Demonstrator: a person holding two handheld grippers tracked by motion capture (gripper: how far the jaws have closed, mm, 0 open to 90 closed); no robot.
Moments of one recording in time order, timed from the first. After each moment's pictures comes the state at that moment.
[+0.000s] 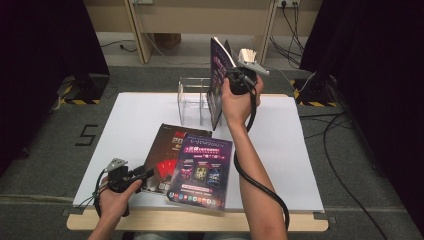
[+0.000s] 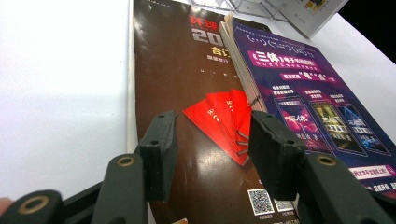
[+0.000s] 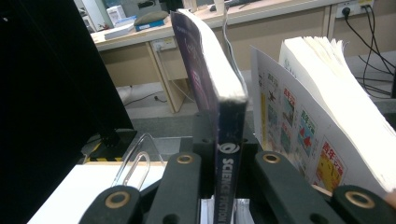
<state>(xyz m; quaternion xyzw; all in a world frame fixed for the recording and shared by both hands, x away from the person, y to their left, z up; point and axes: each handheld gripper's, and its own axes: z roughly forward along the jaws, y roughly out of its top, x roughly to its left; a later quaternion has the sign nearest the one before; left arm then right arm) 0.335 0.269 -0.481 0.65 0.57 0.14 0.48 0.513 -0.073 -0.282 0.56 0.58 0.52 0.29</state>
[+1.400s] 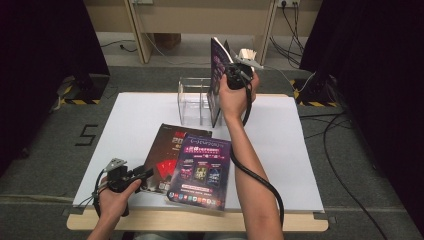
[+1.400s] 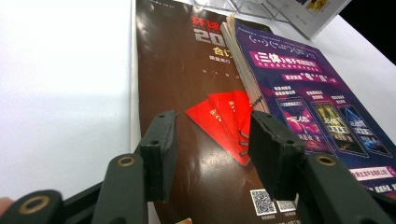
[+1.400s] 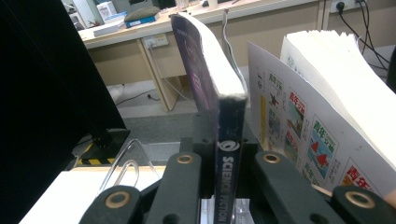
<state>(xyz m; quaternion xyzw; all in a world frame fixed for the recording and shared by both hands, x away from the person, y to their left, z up) 0.336 0.271 -0.482 0.65 0.57 0.14 0.48 0.541 -0.066 -0.290 0.57 0.58 0.51 0.30</state>
